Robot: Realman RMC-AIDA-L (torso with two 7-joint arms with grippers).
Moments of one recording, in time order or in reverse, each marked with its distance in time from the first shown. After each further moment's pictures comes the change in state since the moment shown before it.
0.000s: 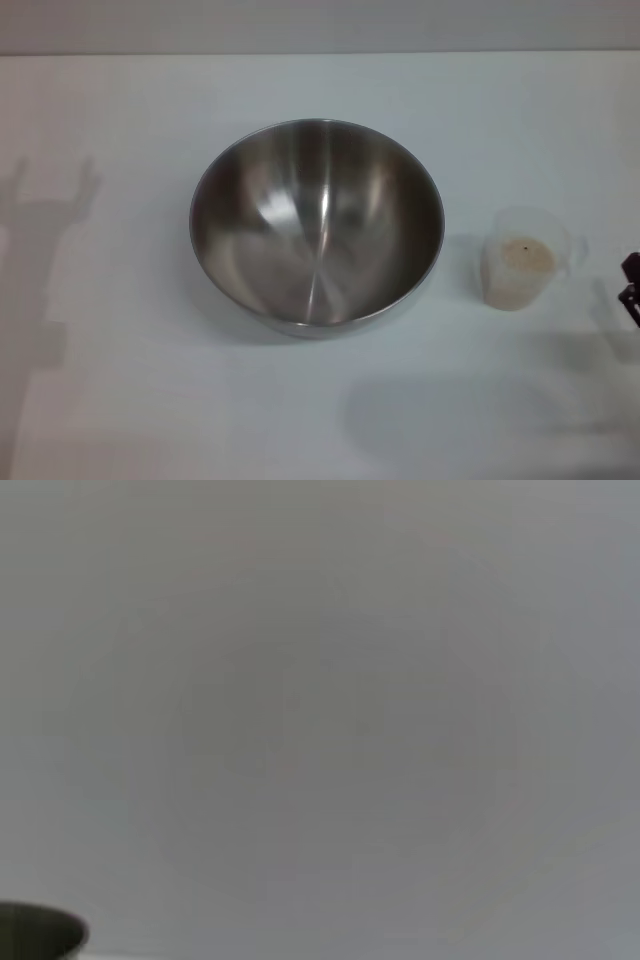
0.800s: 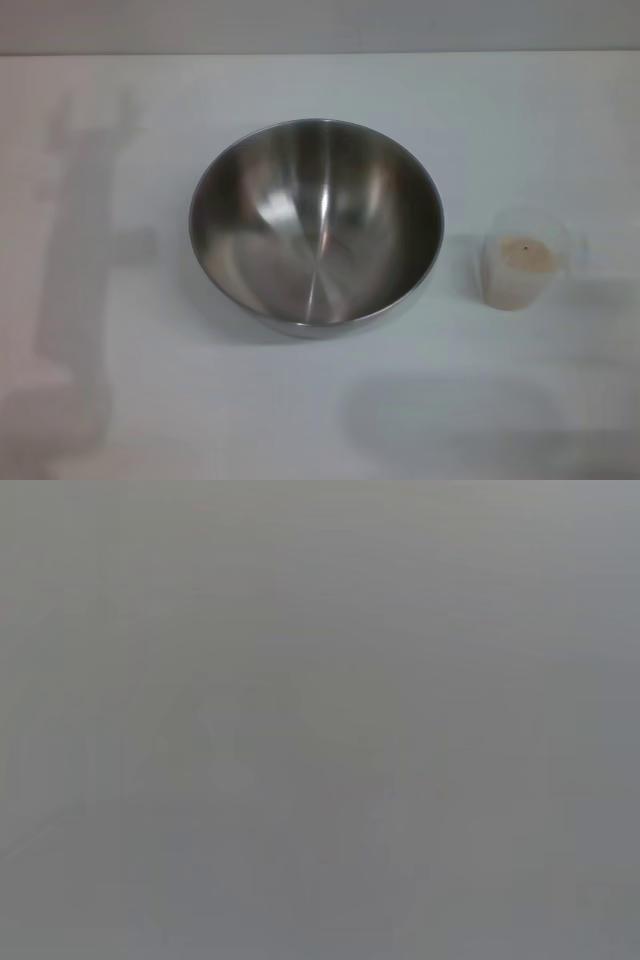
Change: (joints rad) left arm 0.154 0.012 -0.059 -0.873 -0.247 -0.625 0.764; right arm 0.076 -0.002 0.273 0.025 0.000 -0.124 0.003
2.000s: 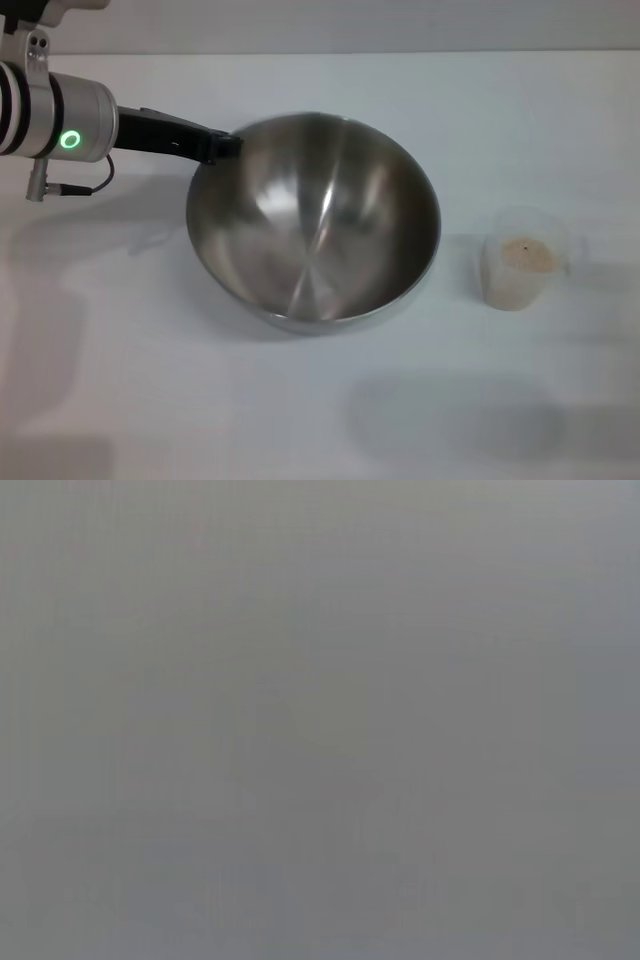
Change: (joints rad) left arm -0.502 -0.001 -0.667 0.143 -0.042 -1.902 -0.140; right arm 0.040 0.000 0.062 0.009 0.007 0.034 0.007
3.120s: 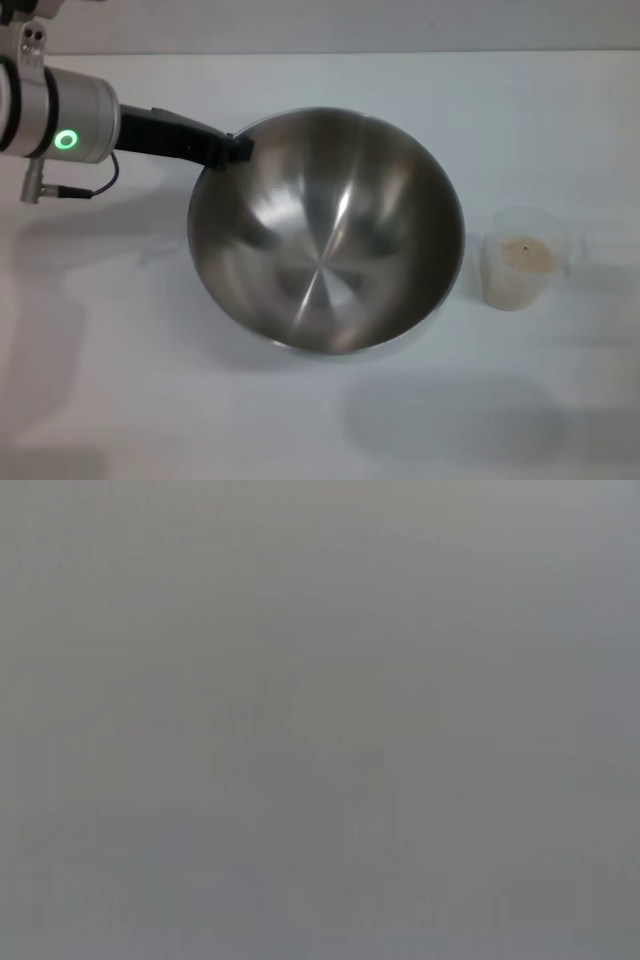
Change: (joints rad) left arm 0.035 0.001 0.029 -0.122 -0.027 -0.097 -0.032; right arm -0.006 0.001 -0.003 0.000 0.000 -0.001 0.000
